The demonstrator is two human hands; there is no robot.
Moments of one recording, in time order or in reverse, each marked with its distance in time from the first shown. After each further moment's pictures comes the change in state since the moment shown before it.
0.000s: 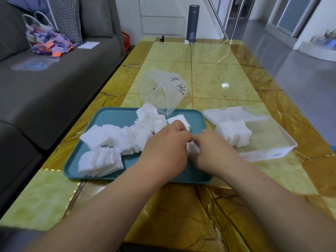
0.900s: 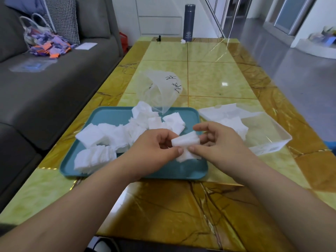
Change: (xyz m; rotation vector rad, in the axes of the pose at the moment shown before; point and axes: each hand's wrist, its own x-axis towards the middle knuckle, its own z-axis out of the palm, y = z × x) left_hand -0.017 -0.017 -0.005 -0.811 -0.132 -0.235; right_hand -0.041 0.017 -0.019 0.875 0.144 0.058
